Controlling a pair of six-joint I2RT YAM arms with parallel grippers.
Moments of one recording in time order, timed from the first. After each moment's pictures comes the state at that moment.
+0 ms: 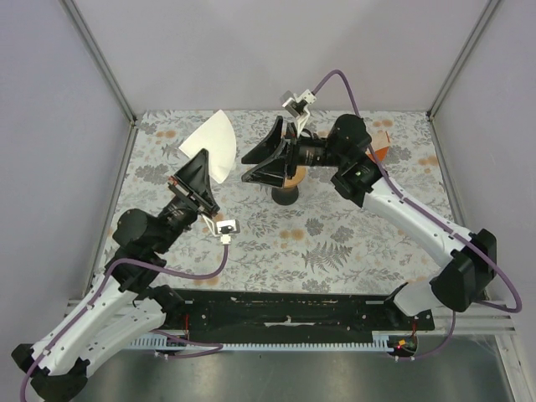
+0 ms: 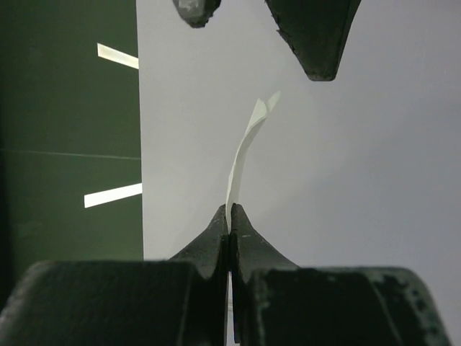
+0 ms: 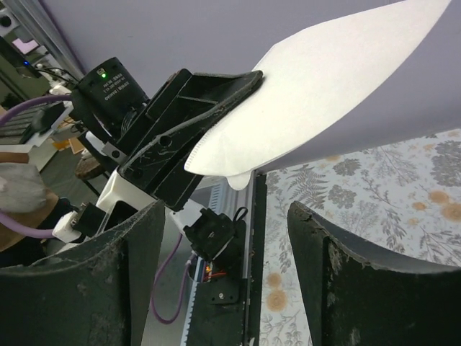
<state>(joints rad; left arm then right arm) -0.69 0.61 0.75 0.16 0.04 1.78 0.68 1.44 1.35 0.32 -0.89 0.55</state>
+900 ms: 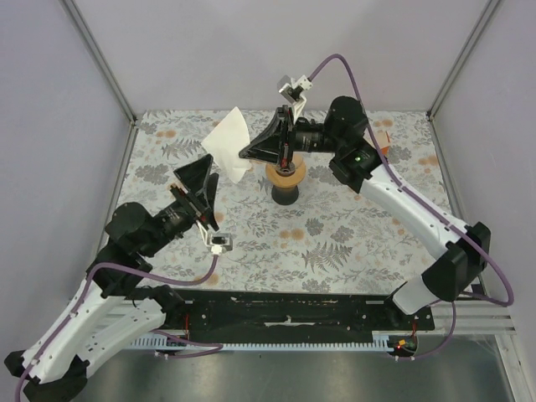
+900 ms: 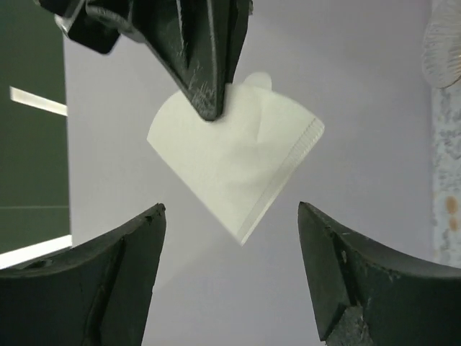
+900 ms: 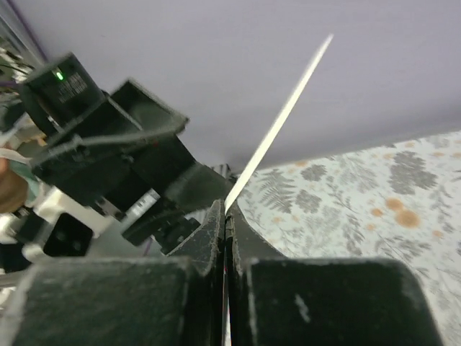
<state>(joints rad) -0.69 0.58 0.85 -0.17 0.16 1.73 0.67 1.57 1.53 0.30 -0.92 0.54</state>
